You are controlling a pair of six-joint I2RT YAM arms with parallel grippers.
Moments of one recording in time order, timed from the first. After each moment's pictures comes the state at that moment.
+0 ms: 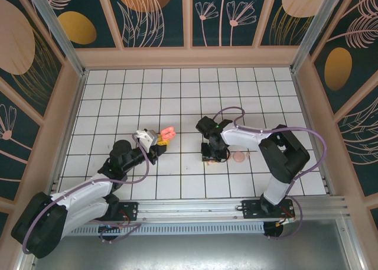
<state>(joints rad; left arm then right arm) -0.56 0.96 0.18 0.61 0.35 -0.03 0.77 1.72 1.00 -0.76 -0.16 0.76</state>
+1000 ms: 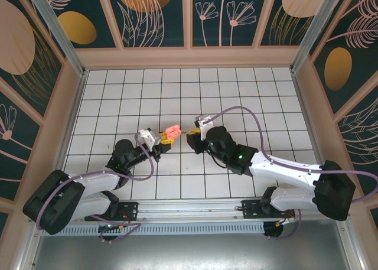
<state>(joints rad) -0.56 1.20 0.17 1.01 0.47 0.00 1.02 1.18 0.66 0.15 0.21 0.35</state>
